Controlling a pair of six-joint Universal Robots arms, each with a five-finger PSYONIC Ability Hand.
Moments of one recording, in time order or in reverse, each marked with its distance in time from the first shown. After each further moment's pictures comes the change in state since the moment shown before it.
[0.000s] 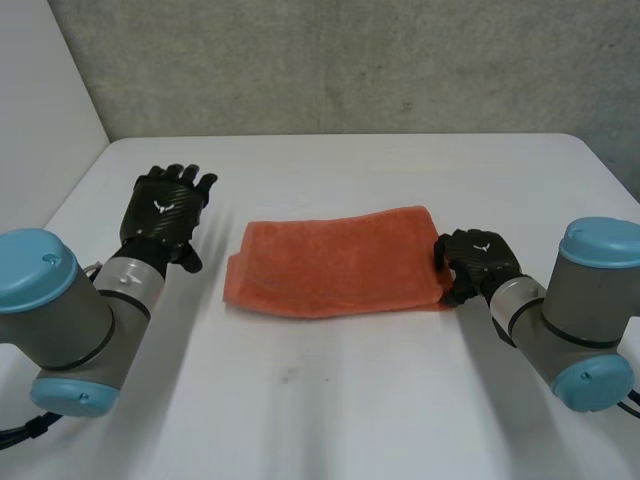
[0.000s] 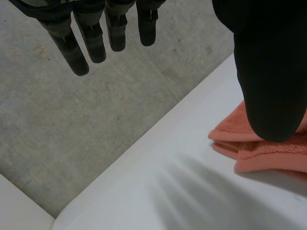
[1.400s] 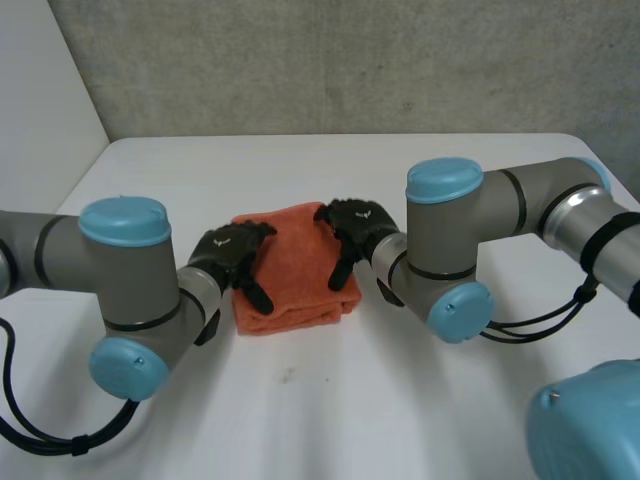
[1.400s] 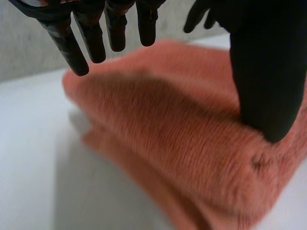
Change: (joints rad) left arm -0.152 -0.265 0.391 -0.510 -0.060 -0.447; right arm 0.325 0.410 -0.908 0.523 0.066 0.157; left_hand 0.000 0.000 0.000 0.000 0.000; right_hand -0.493 -0.598 -0.605 -0.569 -0.535
